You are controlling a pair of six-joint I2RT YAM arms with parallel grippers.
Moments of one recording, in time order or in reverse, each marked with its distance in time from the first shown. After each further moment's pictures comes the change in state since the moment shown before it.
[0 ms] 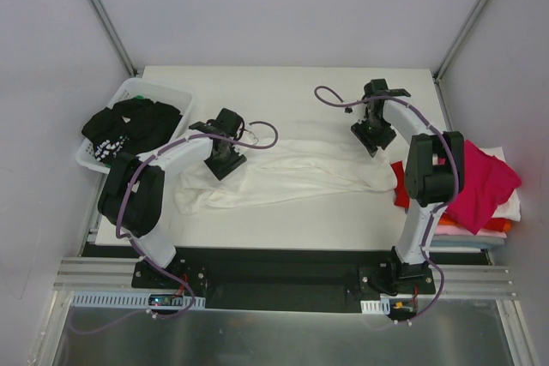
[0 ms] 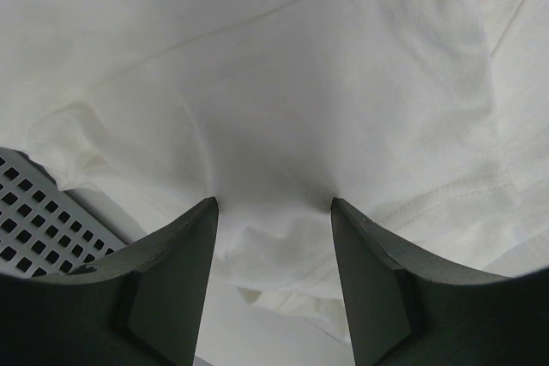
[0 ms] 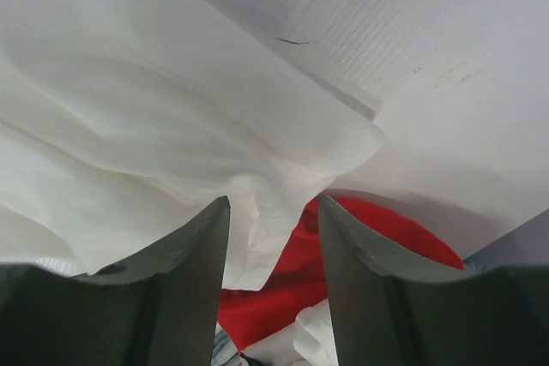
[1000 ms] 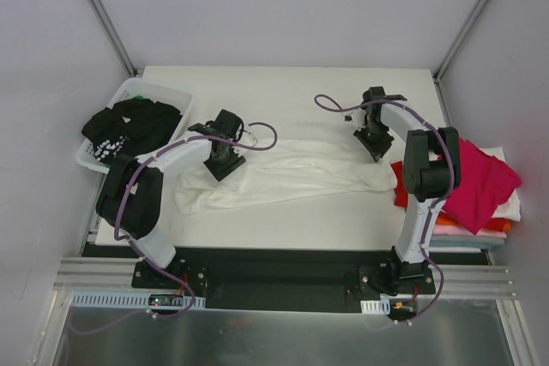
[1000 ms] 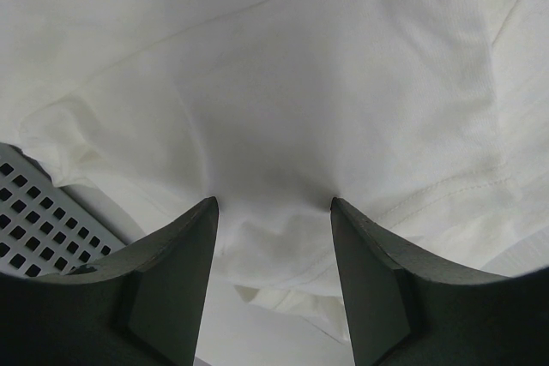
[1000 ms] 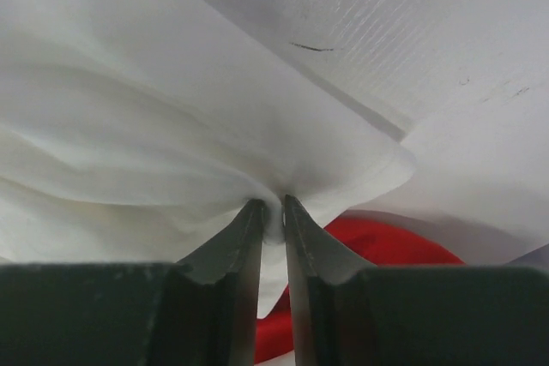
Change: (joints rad) left arm 0.000 -0.017 -0.023 0.008 -0.001 -0.001; right arm -0.008 0.050 -0.047 0.036 0.010 -0.011
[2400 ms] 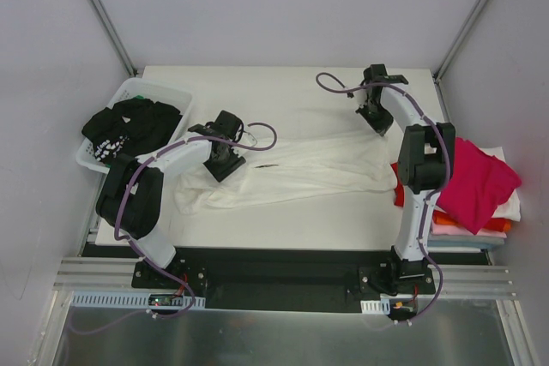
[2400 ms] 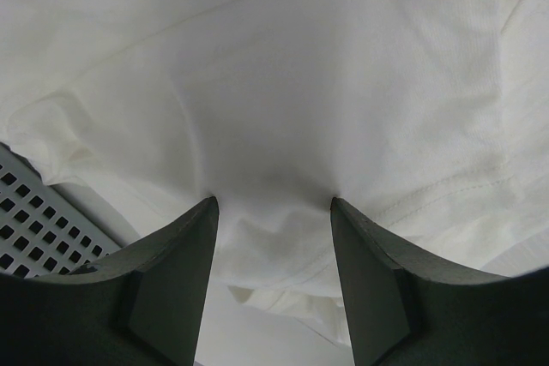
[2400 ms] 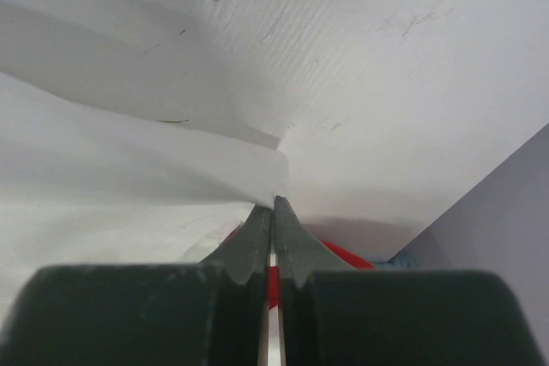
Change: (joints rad) left arm 0.000 0.000 -0.013 0.009 0.000 -0.017; right arm -0.006 0.110 0.297 -0.061 0.116 -0.013
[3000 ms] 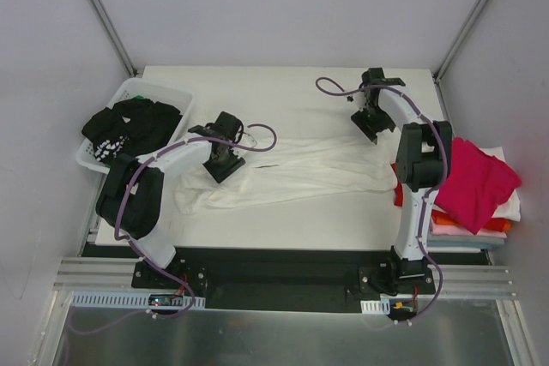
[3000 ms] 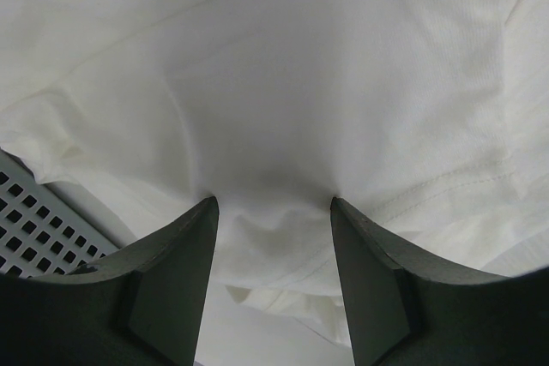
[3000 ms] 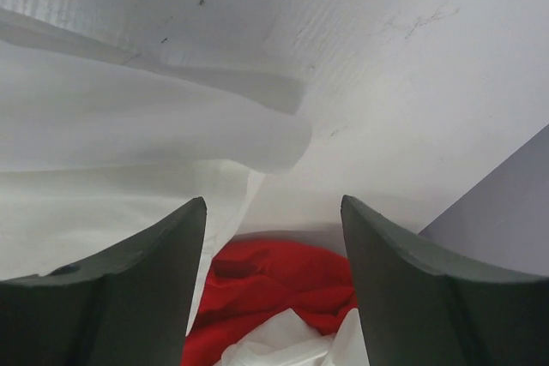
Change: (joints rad) left arm 0.000 0.000 -0.010 0.003 0.000 0.000; right arm 0.000 0.035 0.011 0.018 0.038 0.001
